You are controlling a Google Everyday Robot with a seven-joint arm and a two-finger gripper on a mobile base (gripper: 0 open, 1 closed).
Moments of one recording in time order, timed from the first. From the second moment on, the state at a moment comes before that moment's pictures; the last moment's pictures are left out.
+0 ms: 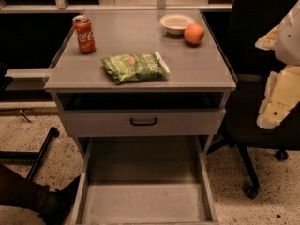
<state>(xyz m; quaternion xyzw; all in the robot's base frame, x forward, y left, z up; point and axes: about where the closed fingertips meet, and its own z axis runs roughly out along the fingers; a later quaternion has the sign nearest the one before) 0.438 -0.217 0.976 -0.60 0.78 -0.03 0.16</state>
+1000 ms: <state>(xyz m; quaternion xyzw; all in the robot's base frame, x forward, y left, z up) 0.501 -0.153 0.875 -0.67 0.74 -0.01 0.11</state>
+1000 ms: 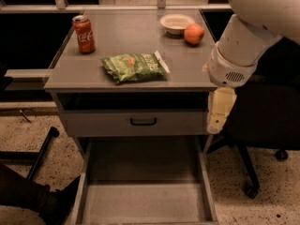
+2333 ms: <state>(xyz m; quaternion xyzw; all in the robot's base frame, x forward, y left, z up) 0.575 -0.073 0.874 -0.70 0.66 -0.02 0.26</state>
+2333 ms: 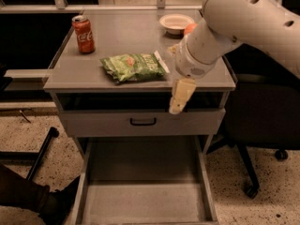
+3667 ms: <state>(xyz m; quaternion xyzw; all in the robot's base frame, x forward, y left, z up) 0.679 0.011 0.859 -0.74 0.60 0.02 0.29</state>
